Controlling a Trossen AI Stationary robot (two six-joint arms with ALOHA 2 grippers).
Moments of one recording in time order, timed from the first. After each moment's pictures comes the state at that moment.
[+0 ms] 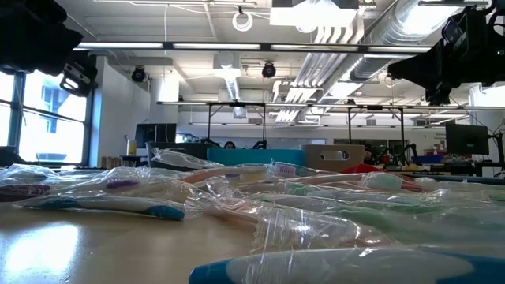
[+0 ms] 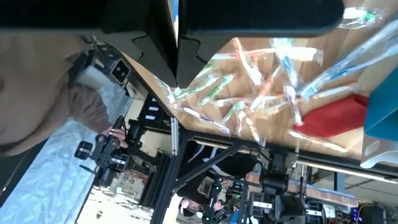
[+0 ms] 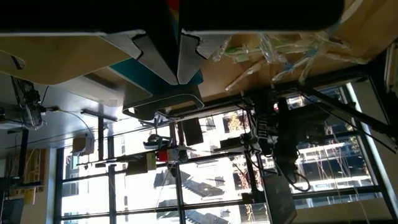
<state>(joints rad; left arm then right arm) -0.33 0.01 0.04 0.01 -0.04 -0.28 0.03 0.02 0.01 0.11 0.36 0.13</state>
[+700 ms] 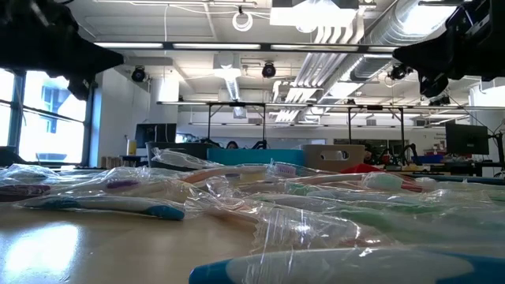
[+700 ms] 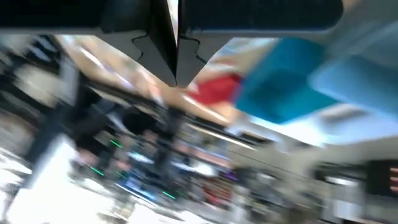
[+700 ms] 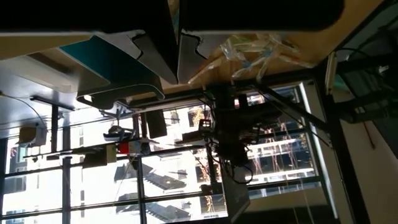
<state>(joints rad) -0.33 0.01 0.05 0.07 -0.57 -0.29 0.03 0.02 0.01 0.16 0.19 0.13</state>
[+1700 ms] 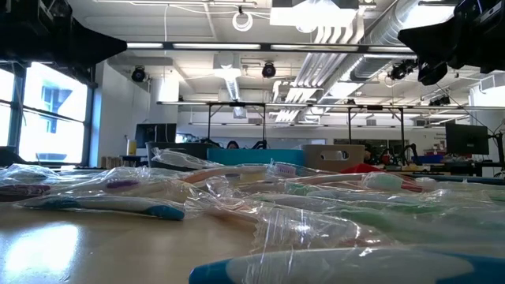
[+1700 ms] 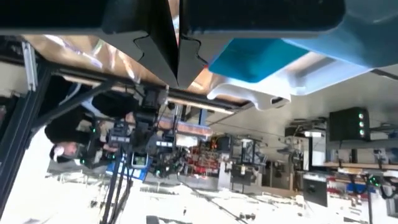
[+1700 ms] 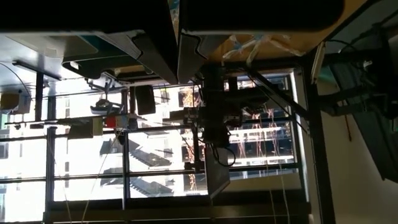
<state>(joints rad) -0.33 0.04 0.05 0.21 -0.60 -0.05 0.03 0.02 0.01 0.26 0.12 0.05</state>
